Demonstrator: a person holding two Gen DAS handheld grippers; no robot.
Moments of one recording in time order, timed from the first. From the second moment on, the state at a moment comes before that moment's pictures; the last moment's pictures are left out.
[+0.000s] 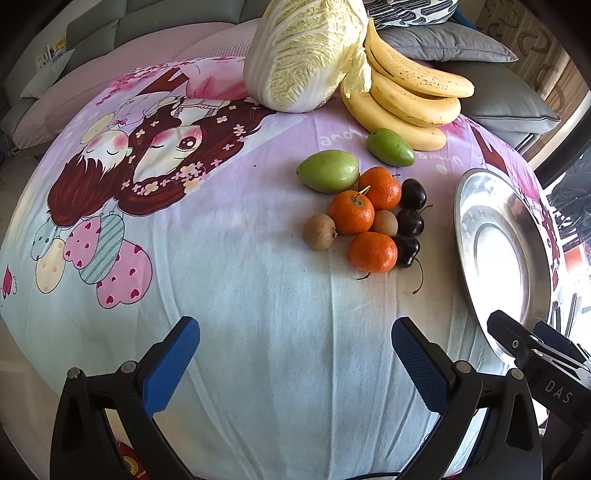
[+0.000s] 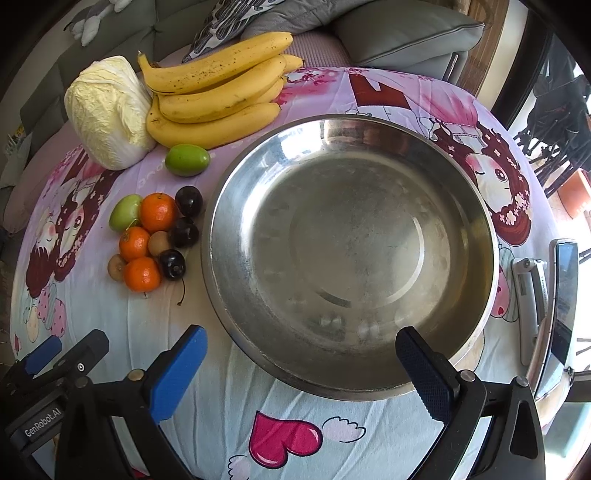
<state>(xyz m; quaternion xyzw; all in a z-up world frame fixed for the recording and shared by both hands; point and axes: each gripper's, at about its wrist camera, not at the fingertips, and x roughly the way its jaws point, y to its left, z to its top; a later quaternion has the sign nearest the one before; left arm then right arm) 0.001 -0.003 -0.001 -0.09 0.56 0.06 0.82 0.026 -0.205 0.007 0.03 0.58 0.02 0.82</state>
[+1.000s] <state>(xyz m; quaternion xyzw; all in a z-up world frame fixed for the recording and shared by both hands) 0.009 -0.005 -0.014 -0.10 0.56 0.06 0.82 0.036 -0.209 -0.007 0.04 0.58 0.03 0.82</state>
